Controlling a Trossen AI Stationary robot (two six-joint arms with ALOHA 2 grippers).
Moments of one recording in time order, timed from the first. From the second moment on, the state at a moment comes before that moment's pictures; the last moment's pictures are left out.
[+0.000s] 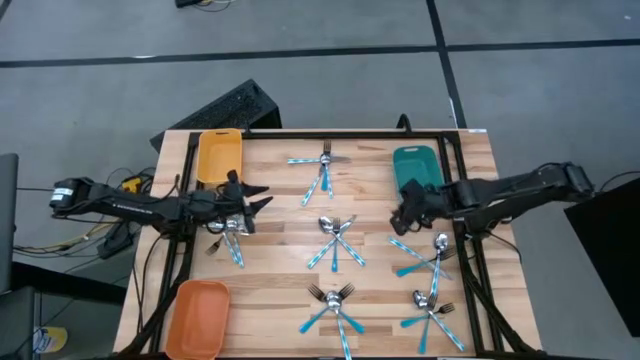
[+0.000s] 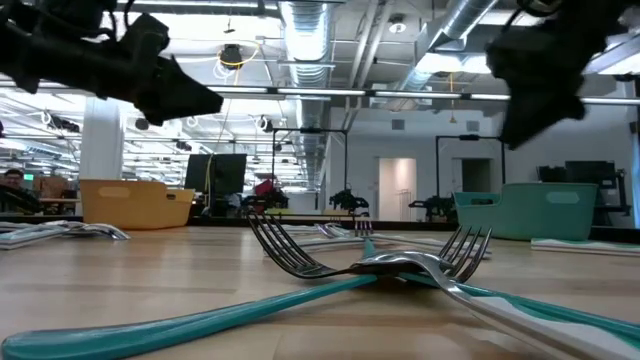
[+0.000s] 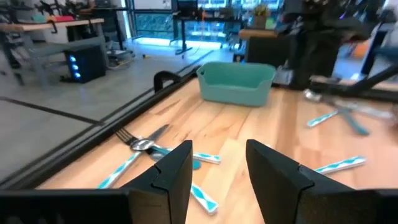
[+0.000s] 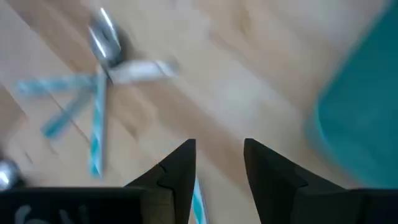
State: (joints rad) left arm 0.00 0.84 0.20 0.49 -0.42 -0.06; right arm 0.15 1.03 0.77 -0.85 0.31 0.96
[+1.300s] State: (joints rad) left arm 0.21 1.07 0.47 0.38 -0.33 0.03; right arm 0.60 1.35 0.58 -0.86 -0.20 1.87
